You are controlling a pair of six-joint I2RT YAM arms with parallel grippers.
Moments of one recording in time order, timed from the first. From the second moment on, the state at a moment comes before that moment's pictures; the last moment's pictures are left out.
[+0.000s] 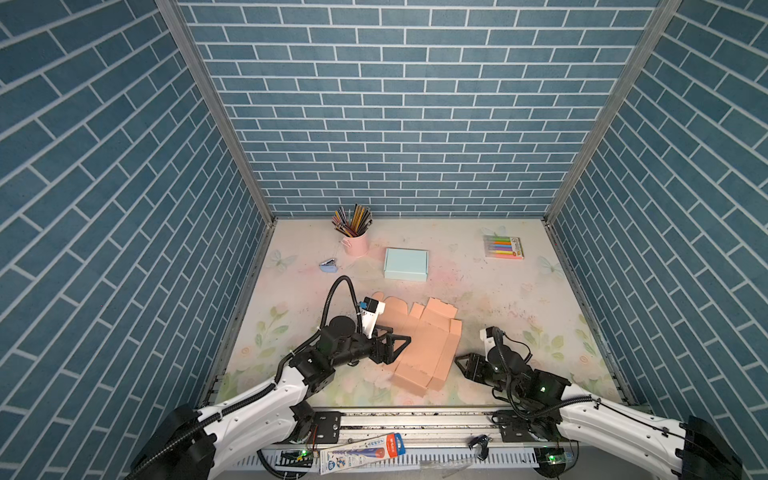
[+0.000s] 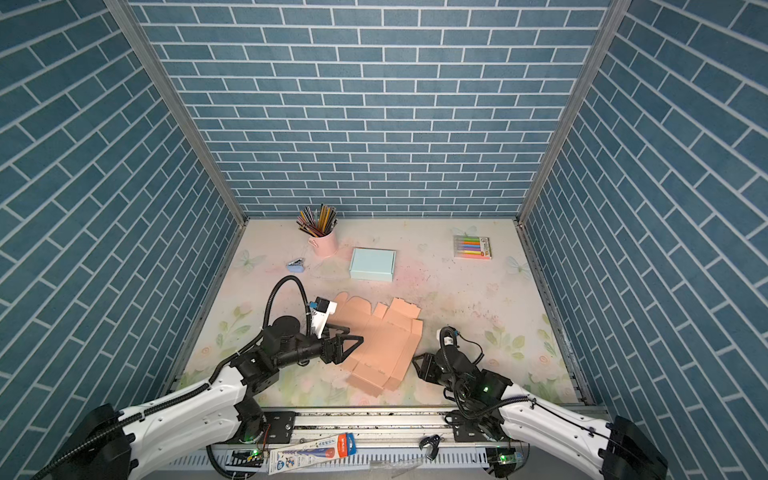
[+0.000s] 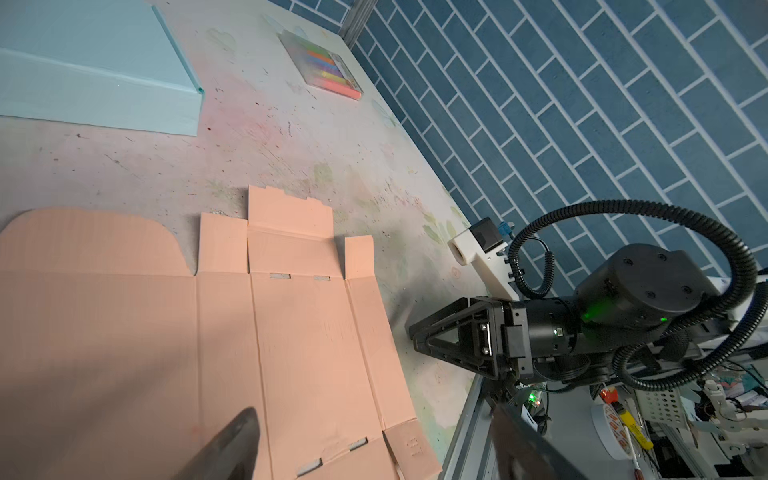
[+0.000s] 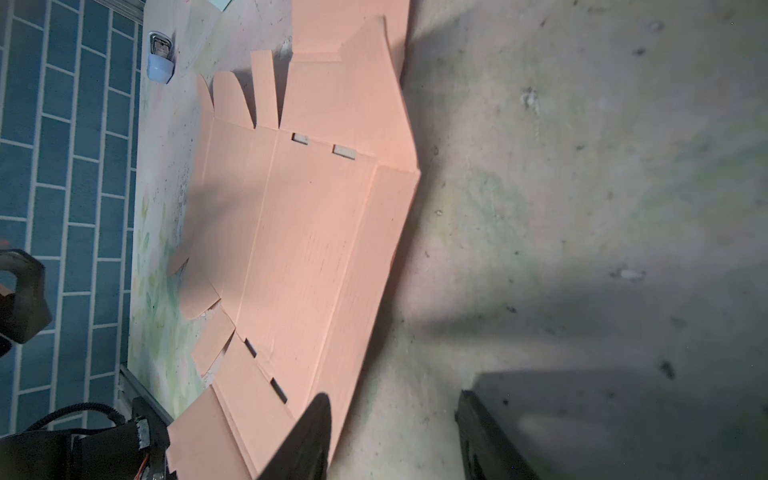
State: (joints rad) left arm -0.76 0.91 0.28 0.28 0.37 -0.59; right arm 0.96 0.66 0.09 -0.13 0.03 1.09
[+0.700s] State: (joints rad) left arm -0.81 0.96 0.28 0.30 0.34 -0.59; right arm 0.87 0.87 0.08 0.13 -0.07 1.09
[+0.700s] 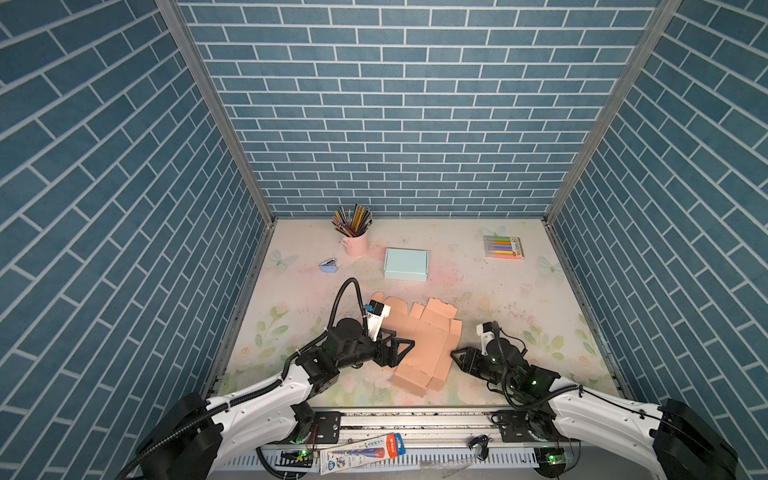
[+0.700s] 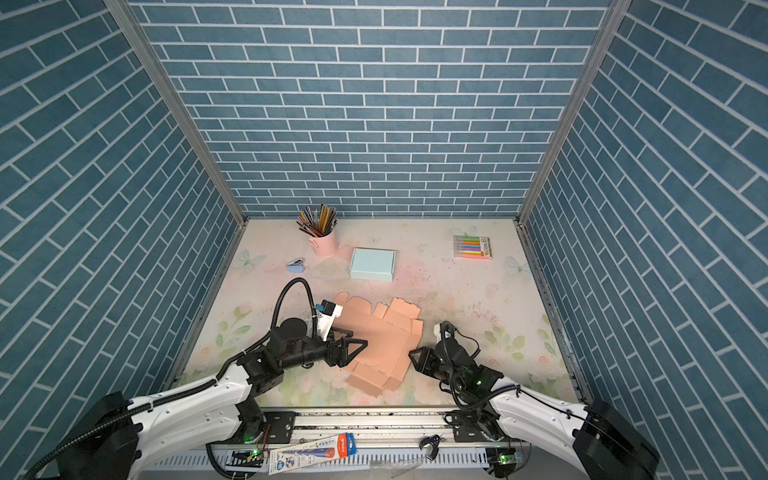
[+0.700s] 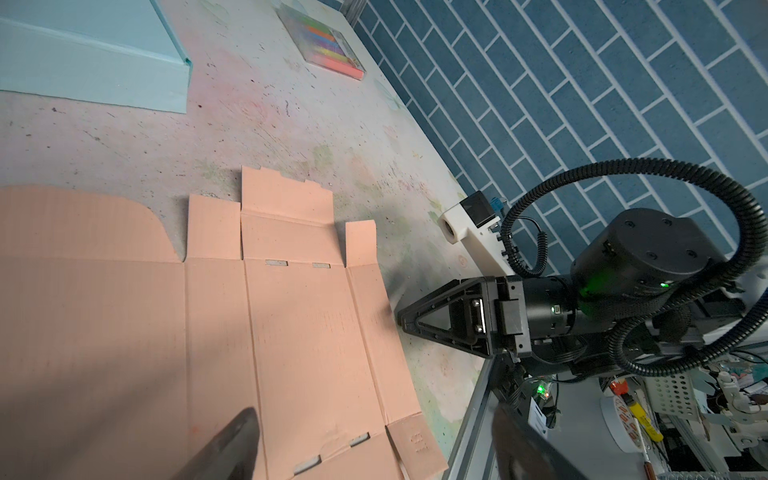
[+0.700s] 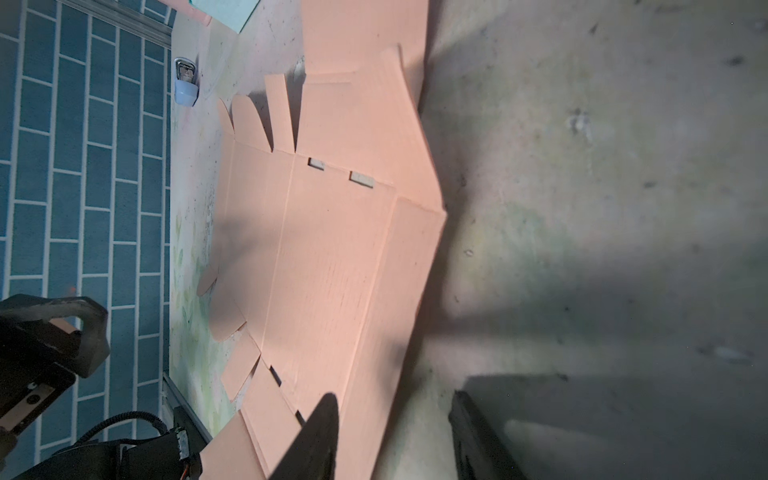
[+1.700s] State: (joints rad) left arm -0.81 0.95 0.28 0.28 0.31 -0.59; right arm 0.82 1.11 0.11 0.35 -0.16 1.07
